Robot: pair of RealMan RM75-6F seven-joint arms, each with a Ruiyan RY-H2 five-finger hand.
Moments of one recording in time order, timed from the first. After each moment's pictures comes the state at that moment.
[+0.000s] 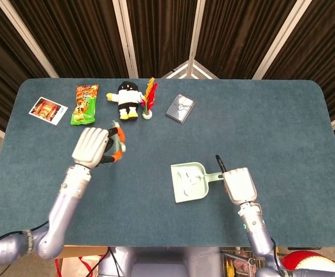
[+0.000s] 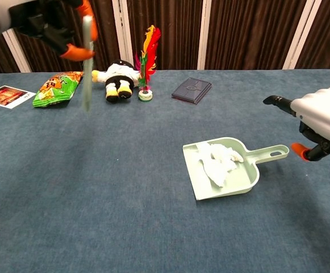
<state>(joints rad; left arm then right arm) -0.71 -1.38 -0.33 -1.89 1.00 1.21 0.52 0.50 -1.53 0.07 -1.74 -1.12 1.34 -0.93</state>
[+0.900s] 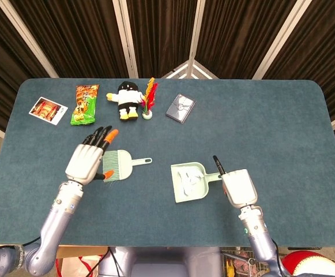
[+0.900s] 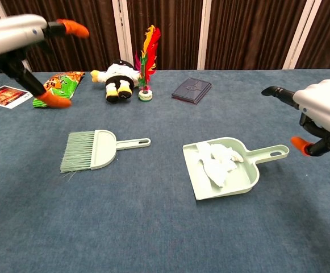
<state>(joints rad) -0.65 -1.39 -0.19 -1.93 1.07 1.31 0.58 0.47 -1.49 0.06 -1.78 -1.21 1.36 -0.91</state>
